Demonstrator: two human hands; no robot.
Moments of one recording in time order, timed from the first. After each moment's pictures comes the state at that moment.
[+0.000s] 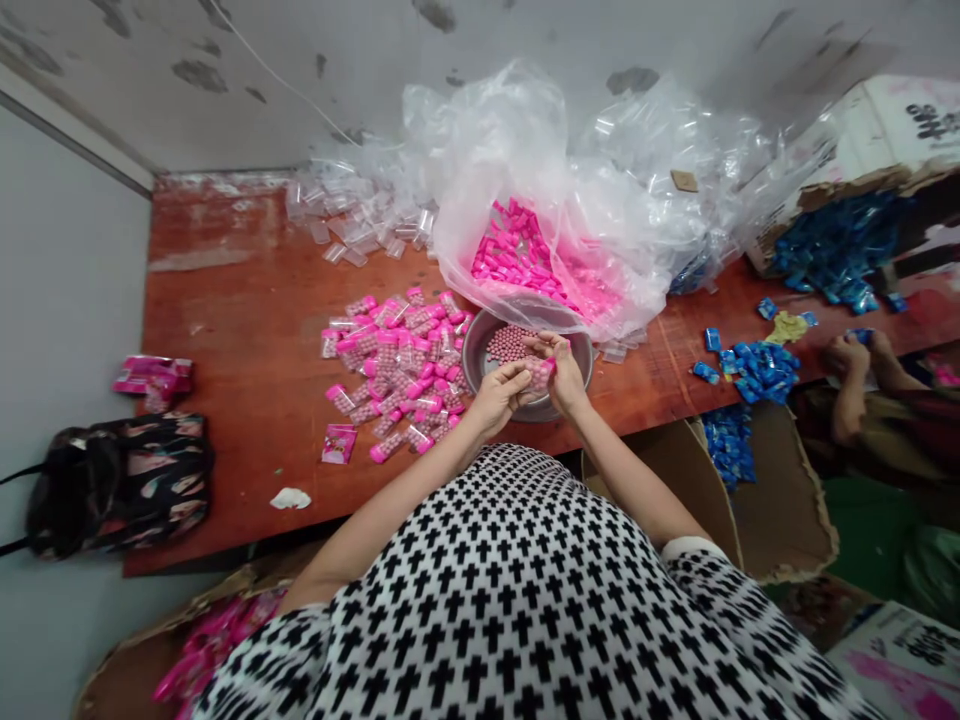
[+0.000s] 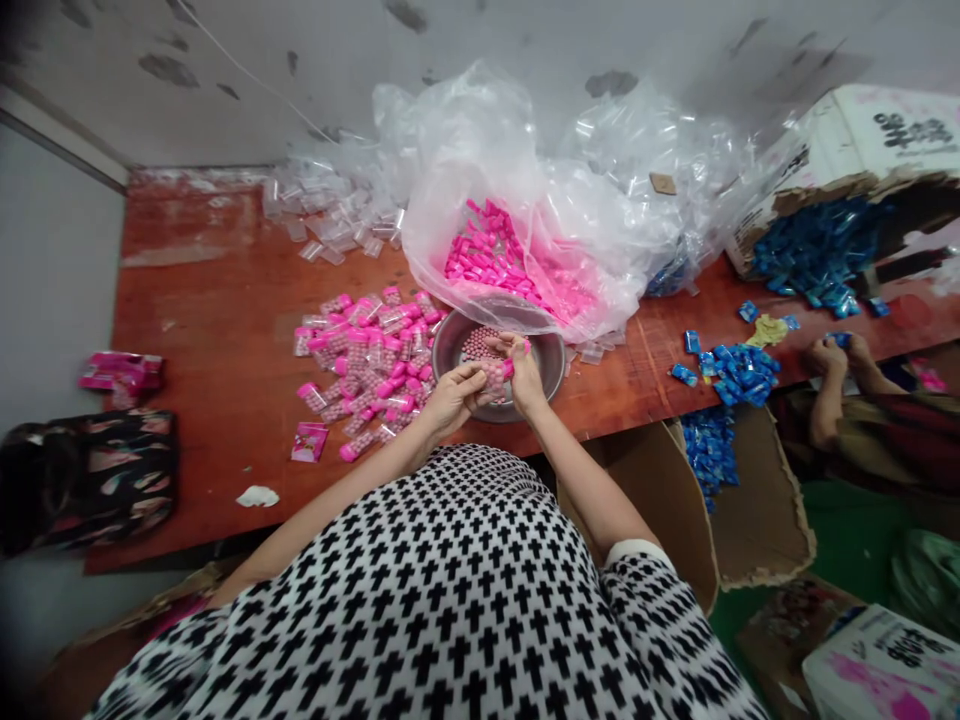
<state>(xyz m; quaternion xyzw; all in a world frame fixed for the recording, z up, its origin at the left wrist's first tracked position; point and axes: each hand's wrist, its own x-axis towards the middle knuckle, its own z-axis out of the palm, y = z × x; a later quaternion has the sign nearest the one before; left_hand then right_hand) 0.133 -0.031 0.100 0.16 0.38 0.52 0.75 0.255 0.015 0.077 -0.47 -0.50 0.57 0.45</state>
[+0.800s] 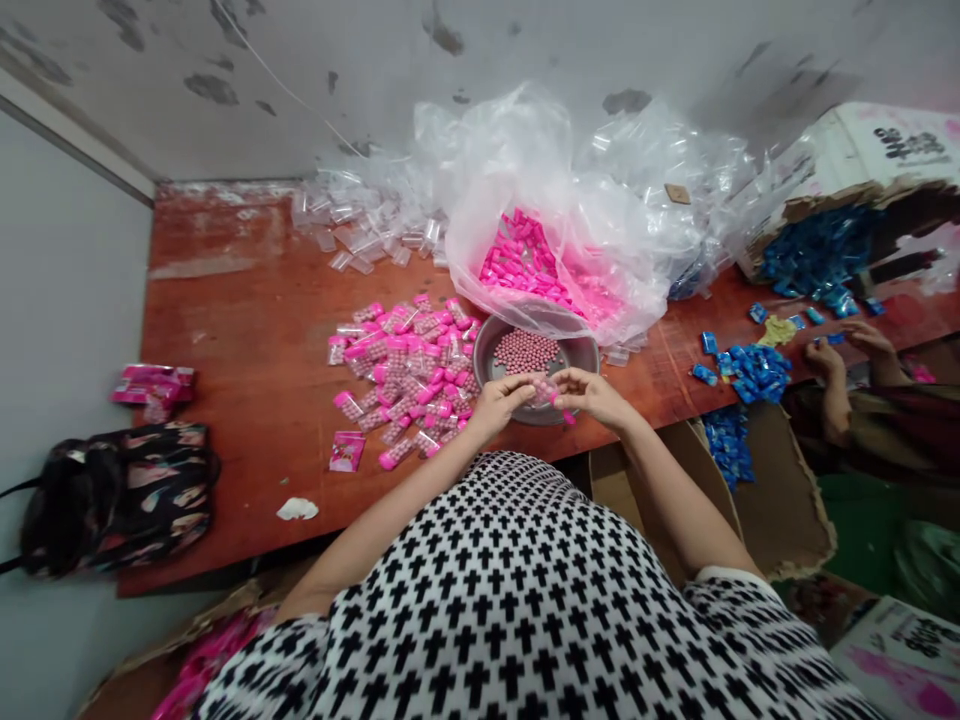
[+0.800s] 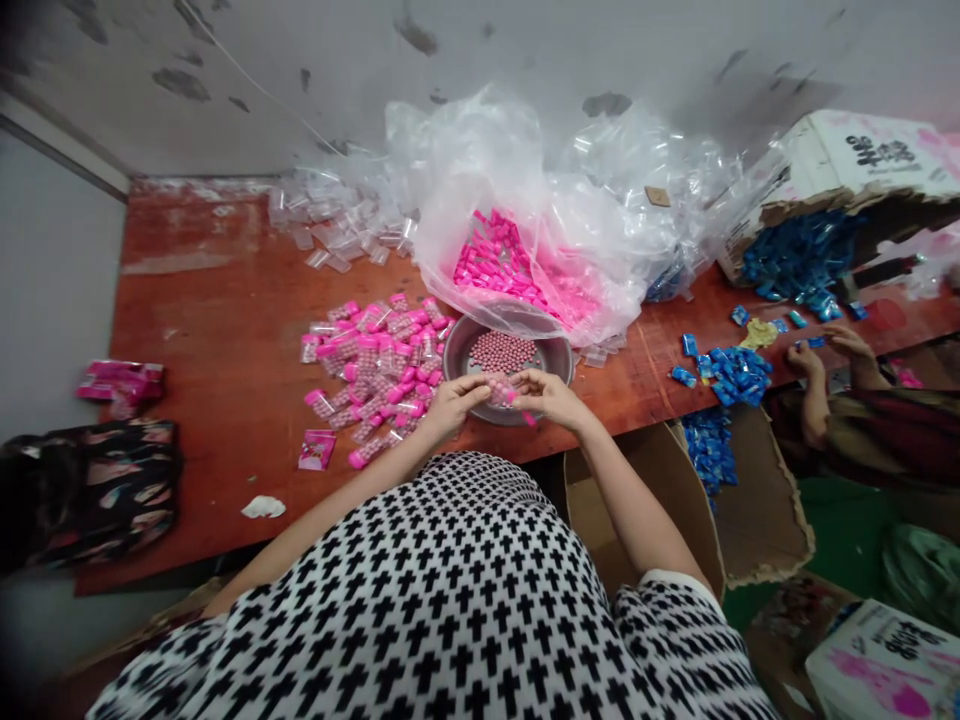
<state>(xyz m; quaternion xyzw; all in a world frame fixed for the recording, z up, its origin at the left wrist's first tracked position) 0.100 -0.043 0.088 0.40 0.43 0.49 0.64 0.295 -0.007 0.124 -0.47 -0.55 0.66 0.21</state>
